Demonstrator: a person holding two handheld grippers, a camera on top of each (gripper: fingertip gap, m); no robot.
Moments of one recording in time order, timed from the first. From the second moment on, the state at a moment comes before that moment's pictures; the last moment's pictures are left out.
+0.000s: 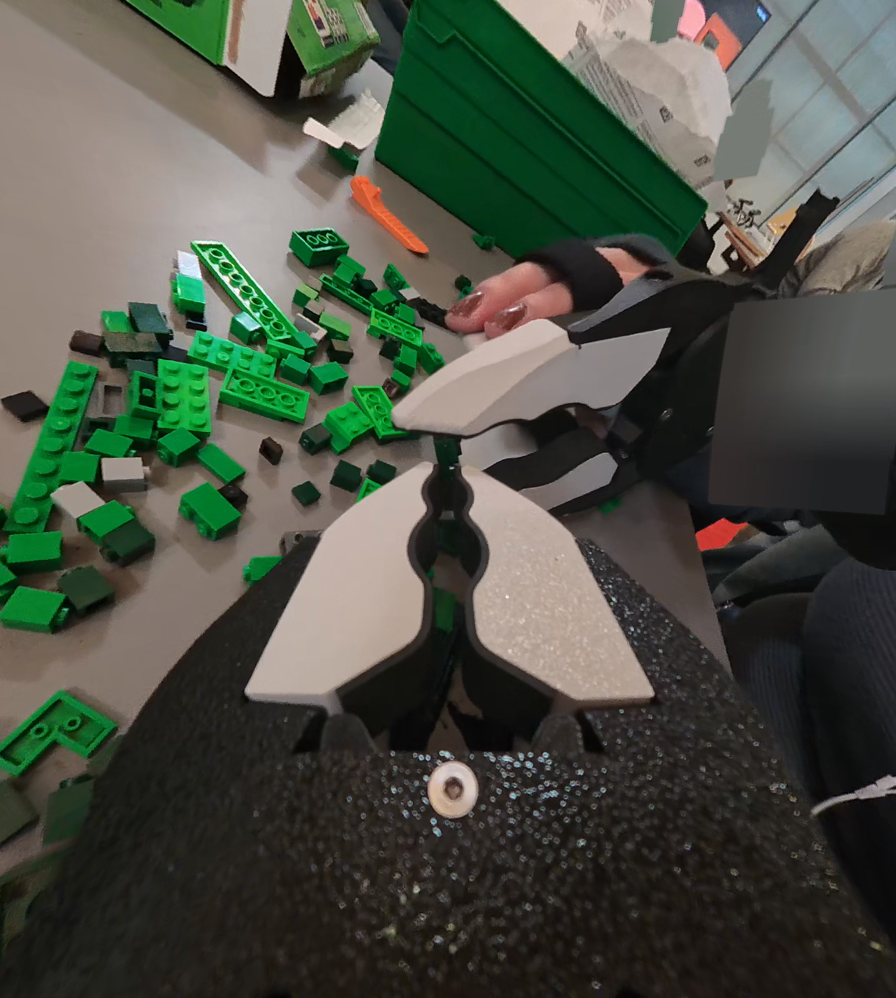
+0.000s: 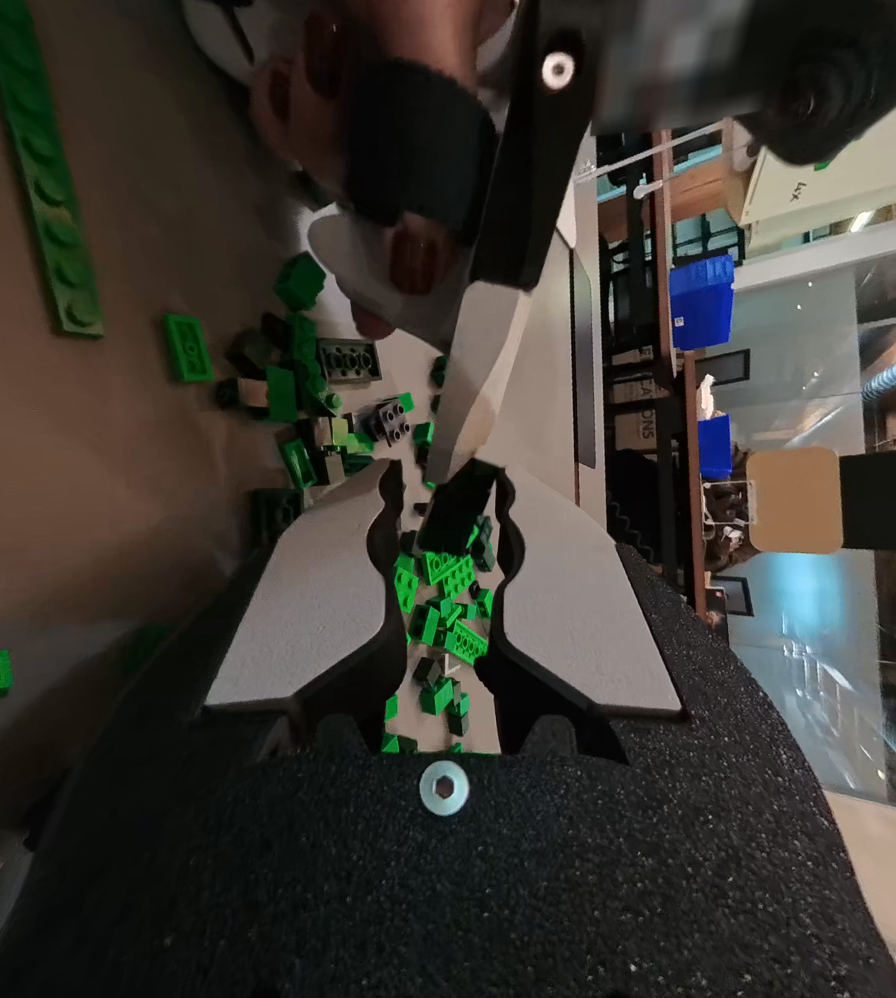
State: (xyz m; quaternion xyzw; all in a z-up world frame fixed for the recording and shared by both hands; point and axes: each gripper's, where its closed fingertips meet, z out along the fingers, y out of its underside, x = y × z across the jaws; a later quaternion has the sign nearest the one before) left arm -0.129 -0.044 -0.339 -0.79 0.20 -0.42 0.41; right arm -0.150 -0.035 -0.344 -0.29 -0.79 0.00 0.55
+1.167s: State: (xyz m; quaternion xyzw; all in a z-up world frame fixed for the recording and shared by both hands) left arm -0.154 -0.029 -0.332 -0.77 0.07 -0.49 0.41; right arm -0.171 -0.018 -0.328 -0.27 -0.70 -0.06 0.66
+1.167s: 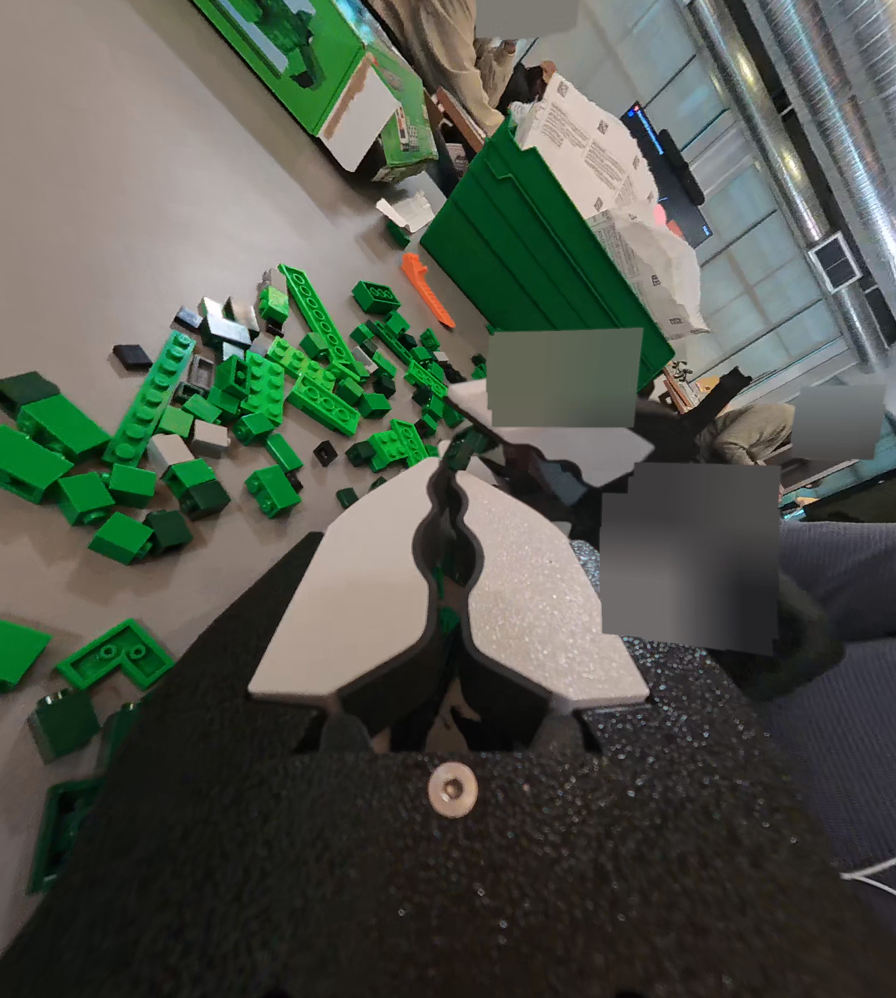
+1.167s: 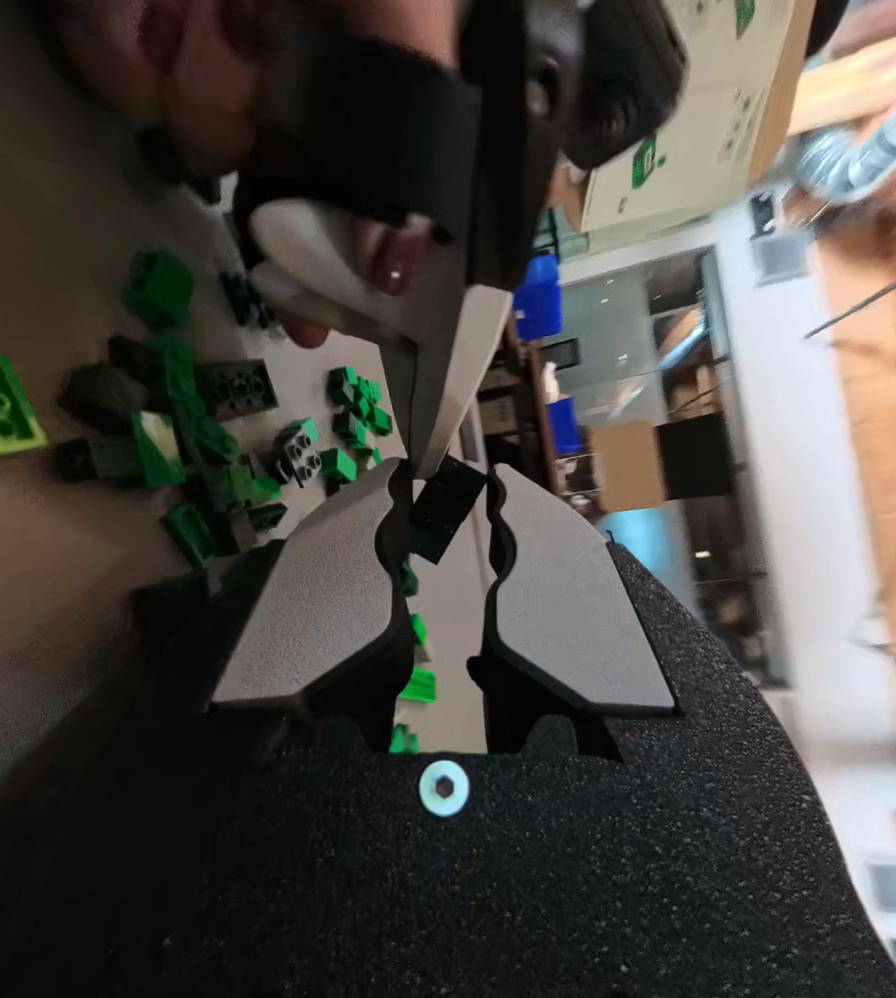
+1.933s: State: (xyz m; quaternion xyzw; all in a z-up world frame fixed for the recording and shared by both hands) left arm -0.146 -0.037 -0.344 -0.80 0.16 -0.40 0.41; right arm -0.170 -0.032 -0.344 -0.34 -0.72 0.09 0.60
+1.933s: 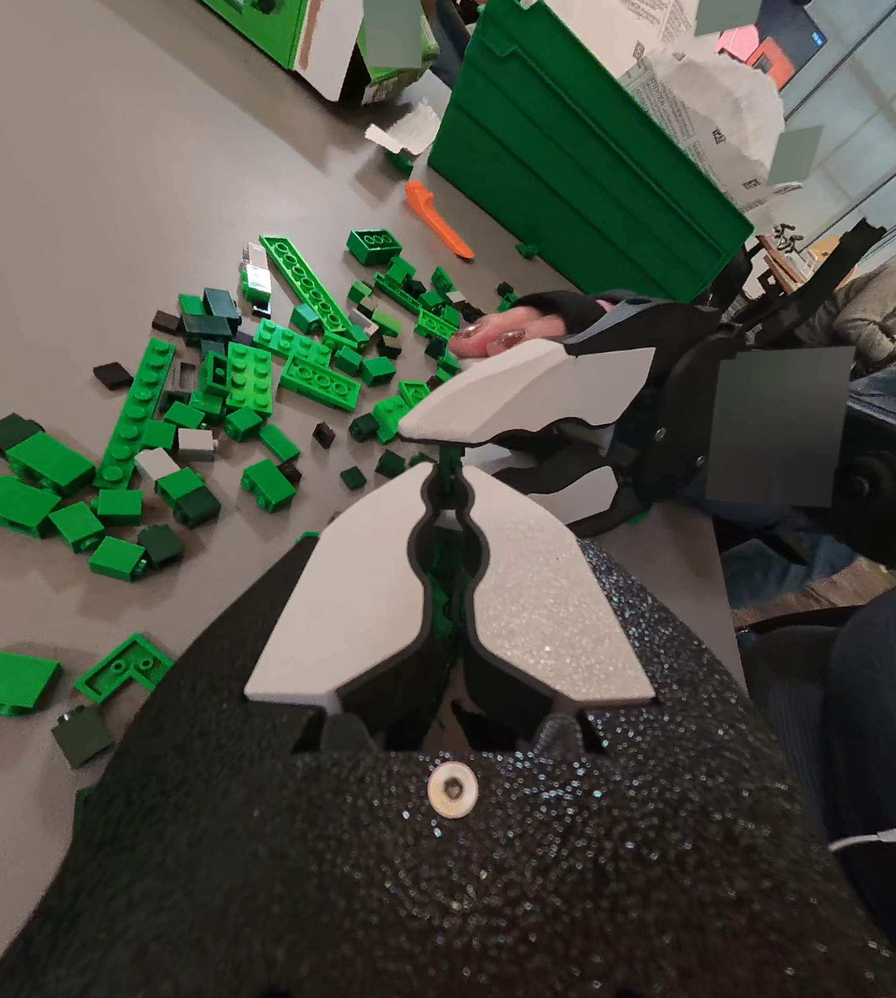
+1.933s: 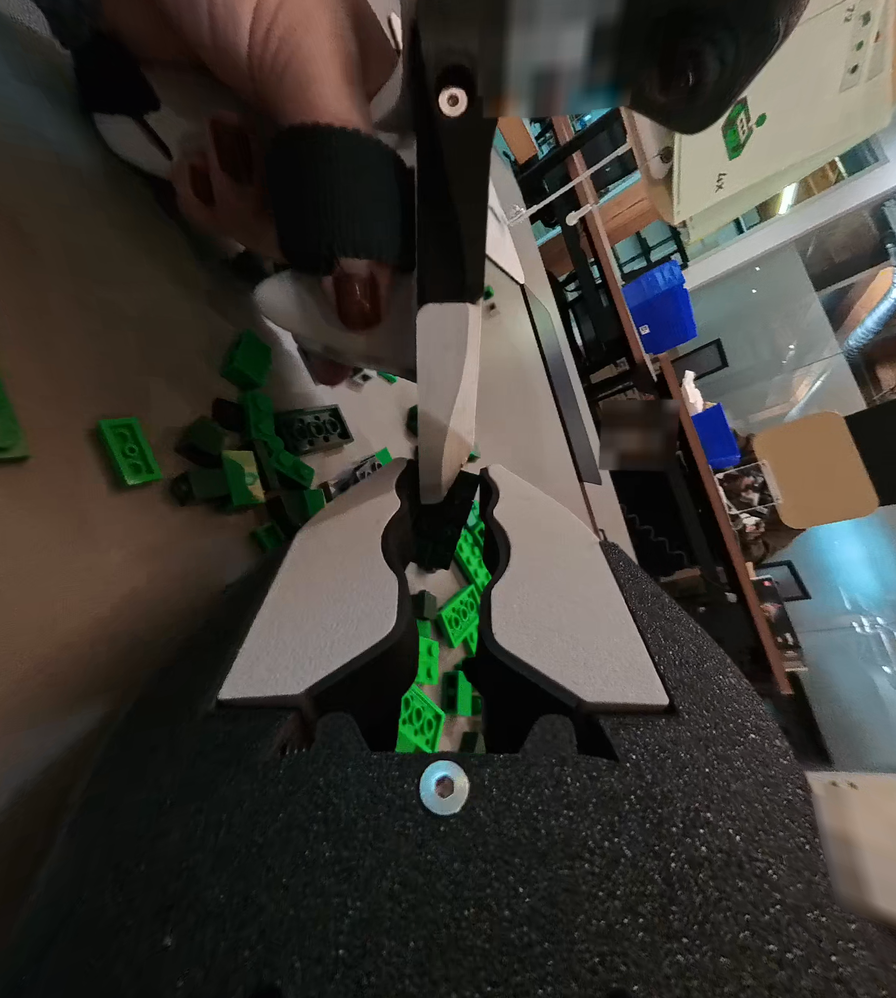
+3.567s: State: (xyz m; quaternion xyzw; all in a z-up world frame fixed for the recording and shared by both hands) left arm -0.157 -0.026 -0.326 -0.75 0.04 -0.51 0.42; right arm -0.172 -0.013 -0.329 -0.31 -0.69 -0.09 0.65
